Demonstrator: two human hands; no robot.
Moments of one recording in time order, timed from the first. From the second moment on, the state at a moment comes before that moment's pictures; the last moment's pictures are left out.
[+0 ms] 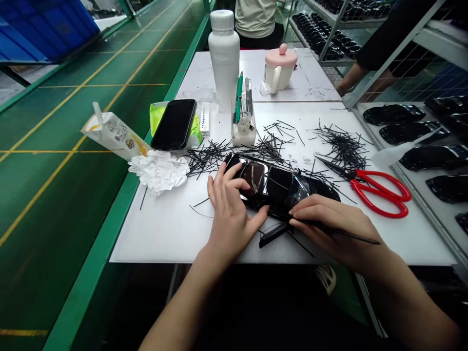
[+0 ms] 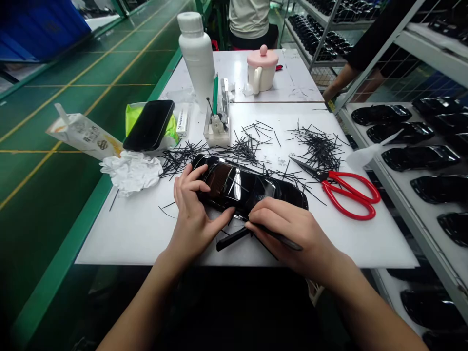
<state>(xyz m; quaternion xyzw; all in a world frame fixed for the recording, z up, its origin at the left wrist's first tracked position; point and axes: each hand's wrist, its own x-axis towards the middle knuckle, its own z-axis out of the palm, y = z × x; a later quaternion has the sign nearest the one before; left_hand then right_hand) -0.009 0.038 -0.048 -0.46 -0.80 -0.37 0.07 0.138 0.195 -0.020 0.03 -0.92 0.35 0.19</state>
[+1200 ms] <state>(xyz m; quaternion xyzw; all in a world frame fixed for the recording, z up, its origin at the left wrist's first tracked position) -0.004 0.037 -0.059 -0.47 -0.79 -0.37 0.12 0.137 0.186 -0.016 0.03 -0.92 0.33 0.21</state>
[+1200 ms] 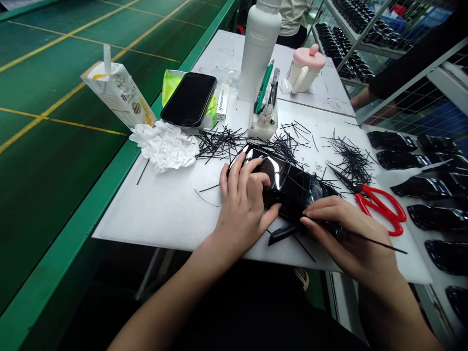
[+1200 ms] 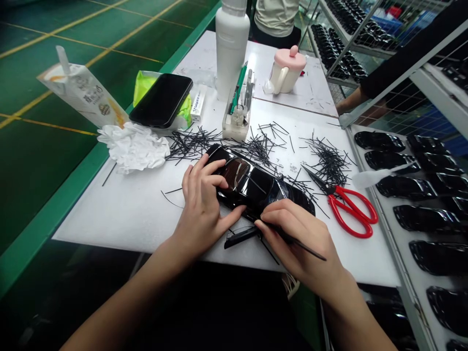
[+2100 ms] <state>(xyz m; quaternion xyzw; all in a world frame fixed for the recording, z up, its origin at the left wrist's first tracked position) -0.006 0.036 -0.058 -0.46 -0.79 -0.37 0.14 0.119 0.169 -0.008 -0.04 -0.94 0.31 0.16</state>
